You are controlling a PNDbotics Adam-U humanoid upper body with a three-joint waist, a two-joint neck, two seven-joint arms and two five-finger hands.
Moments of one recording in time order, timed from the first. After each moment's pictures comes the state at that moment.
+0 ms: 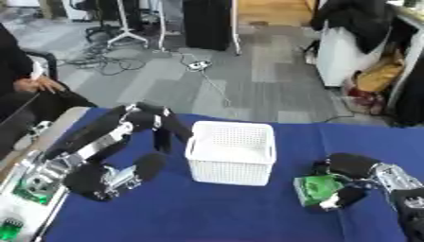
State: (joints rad) left arm -0.40 0.52 -0.10 -1.94 -0.16 -0.37 -0.41; right arm -0.97 -0.28 -0.14 -0.50 1.86 -0.69 0.05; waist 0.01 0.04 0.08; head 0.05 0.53
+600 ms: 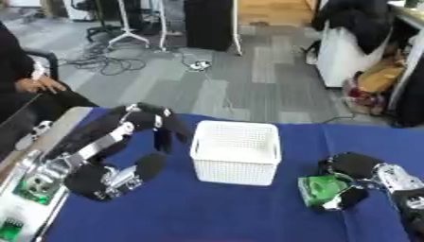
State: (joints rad) left arm -0.40 0.52 -0.10 -1.94 -0.16 -0.37 -0.41; right arm -0.97 -0.29 -0.14 -0.49 1.88 -0.68 -0.04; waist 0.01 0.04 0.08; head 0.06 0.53
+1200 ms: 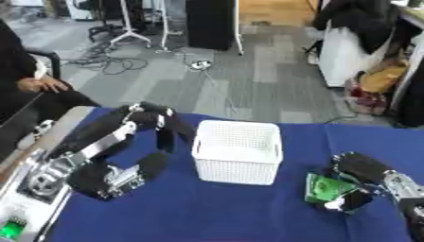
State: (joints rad) left arm -0.40 0.52 -0.10 -1.94 -0.16 -0.37 -0.41; right arm -0.95 -0.30 -0.14 -0.46 1.83 -0.68 -0.28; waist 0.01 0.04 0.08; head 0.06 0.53
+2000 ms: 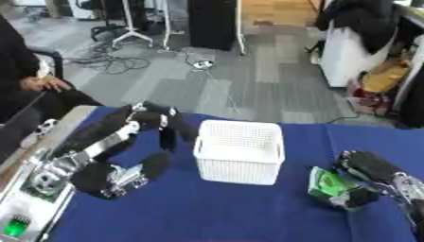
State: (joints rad) left arm -0.40 0.52 -0.10 -1.94 -0.16 -0.37 -0.41; right arm -0.96 -0.32 -0.15 -0.46 1.58 -0.72 -0.22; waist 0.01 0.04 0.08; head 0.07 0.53
